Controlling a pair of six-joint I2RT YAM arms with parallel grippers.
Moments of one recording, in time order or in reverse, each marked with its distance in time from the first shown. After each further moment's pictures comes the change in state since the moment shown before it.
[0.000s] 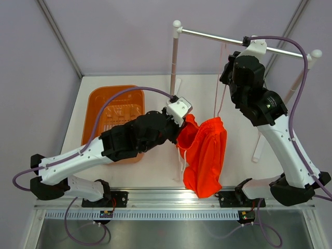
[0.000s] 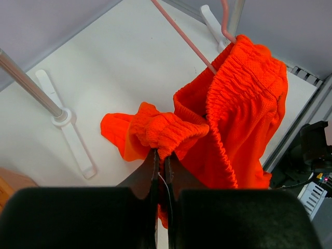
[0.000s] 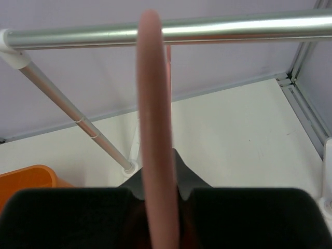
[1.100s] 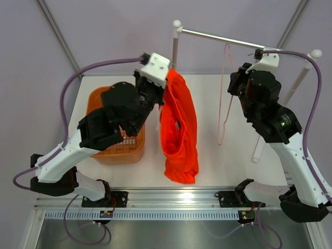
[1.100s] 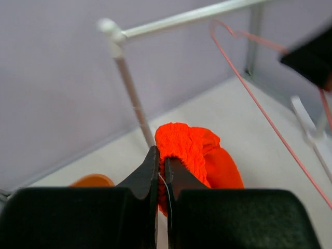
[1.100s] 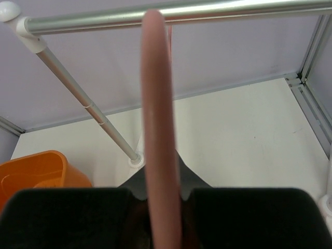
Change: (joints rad) left arm -0.007 0.124 0.480 -0.075 -0.372 0.277; right arm 0.000 -0.174 -0.161 0.054 -0.072 -0.006
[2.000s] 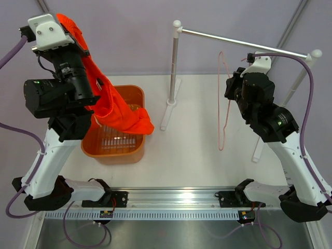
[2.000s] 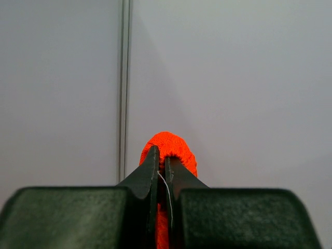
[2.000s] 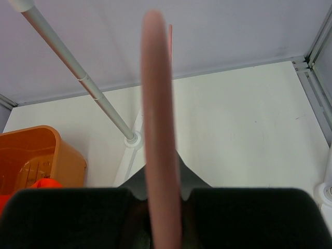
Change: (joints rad) left arm 0.497 -0.133 -0.029 0.889 -0.134 0.556; right arm 0.000 -0.013 -0.041 -0.069 -0.057 0.012
